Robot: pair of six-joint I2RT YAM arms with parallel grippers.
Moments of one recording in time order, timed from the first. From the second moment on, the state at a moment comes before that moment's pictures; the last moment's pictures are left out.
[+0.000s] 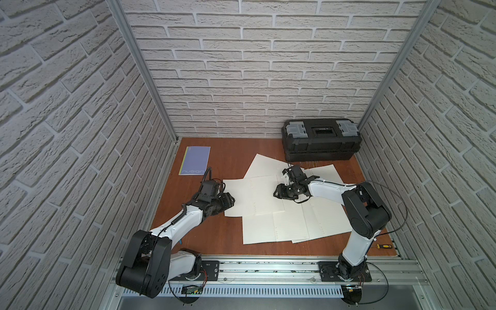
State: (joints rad) left arm -0.31 1.22 0.53 -0.24 0.24 -0.71; right arm 0.44 1.81 1.04 -0.33 -0.28 0.52
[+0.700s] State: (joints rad) left arm -0.31 1.15 0.53 -0.25 0.29 -0.74; right arm 0.45 1.81 1.04 -0.33 -0.28 0.52
